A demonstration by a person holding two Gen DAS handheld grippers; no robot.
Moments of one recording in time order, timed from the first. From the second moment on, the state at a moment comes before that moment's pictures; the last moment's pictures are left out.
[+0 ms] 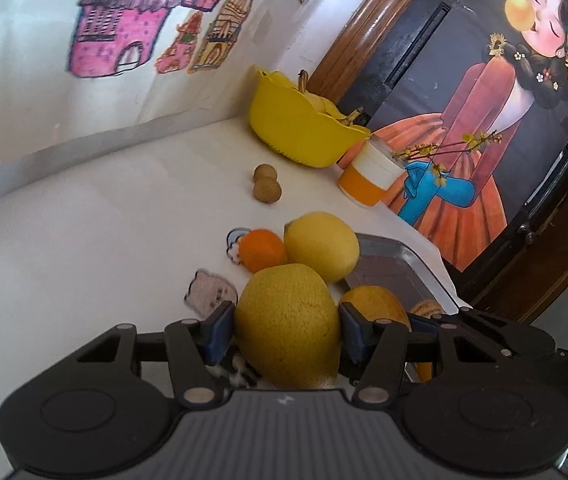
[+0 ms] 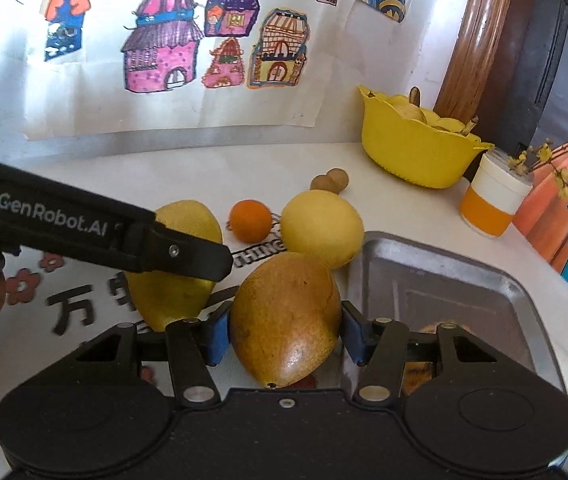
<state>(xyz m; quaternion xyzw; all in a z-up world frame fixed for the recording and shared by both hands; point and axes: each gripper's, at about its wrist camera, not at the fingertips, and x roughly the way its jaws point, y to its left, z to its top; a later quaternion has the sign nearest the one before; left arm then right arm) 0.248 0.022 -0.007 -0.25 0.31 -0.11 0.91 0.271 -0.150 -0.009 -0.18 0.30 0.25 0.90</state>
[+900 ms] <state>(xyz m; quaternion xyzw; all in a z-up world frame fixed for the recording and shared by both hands) 0.199 -0.085 0.025 -0.23 0.31 -0.18 0.91 0.169 -0.313 0.027 -0.03 0.24 0.09 0.97</state>
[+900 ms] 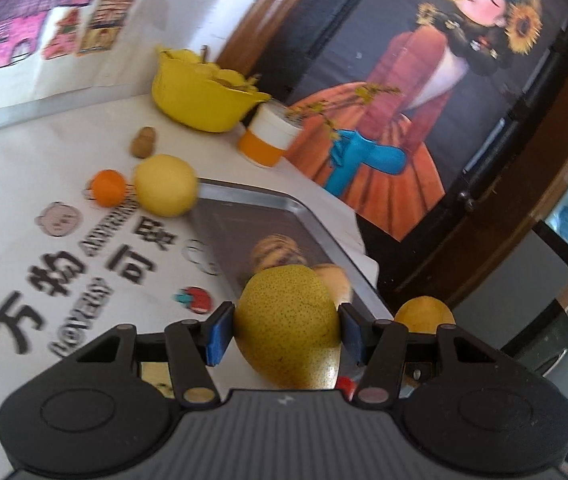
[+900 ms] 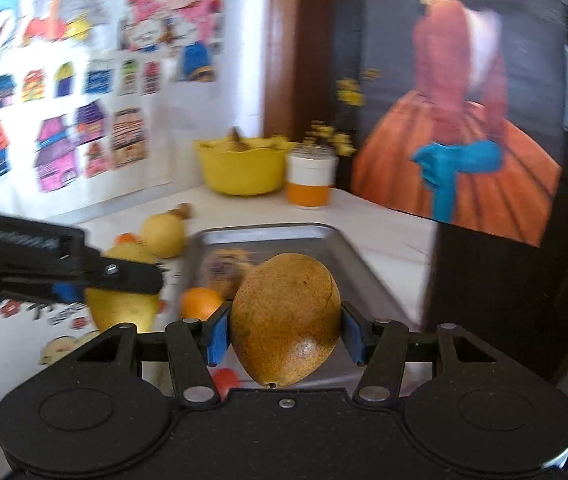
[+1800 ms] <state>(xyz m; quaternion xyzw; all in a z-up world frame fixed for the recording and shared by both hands) 0.229 -0.139 0.014 -0.17 0.35 -0.17 0.91 0.200 -0.353 -0.013 0.04 0.26 0.09 0.96</state>
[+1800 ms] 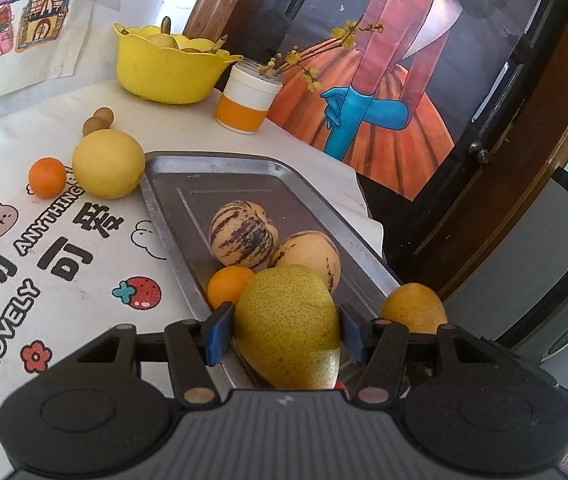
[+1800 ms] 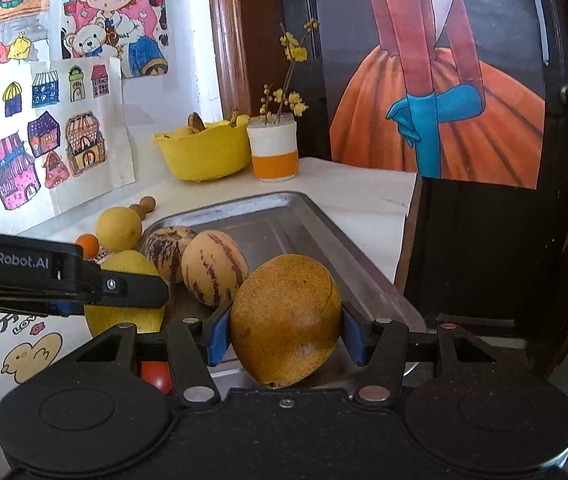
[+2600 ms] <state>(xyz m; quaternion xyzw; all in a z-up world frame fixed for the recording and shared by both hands) 0.182 -0.098 0.058 -0.19 0.24 -0.16 0.94 0.156 -0.324 0.036 0.01 0.21 0.08 0.97</state>
